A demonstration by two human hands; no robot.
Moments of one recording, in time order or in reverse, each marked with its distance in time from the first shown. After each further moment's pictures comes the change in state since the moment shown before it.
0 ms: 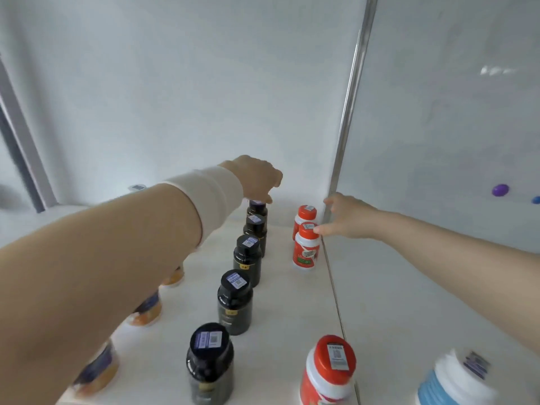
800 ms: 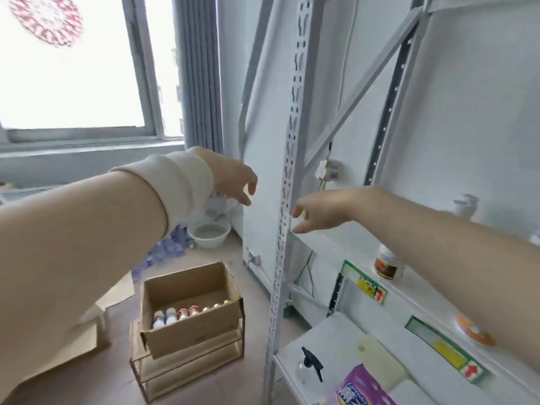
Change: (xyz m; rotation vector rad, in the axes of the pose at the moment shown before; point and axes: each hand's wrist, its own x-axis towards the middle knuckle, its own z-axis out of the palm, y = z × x) left_hand -0.544 -0.235 0.056 -0.171 -0.424 -0.934; right_hand -0.181 -0.472 0.171 -0.602 -0.312 -1.123
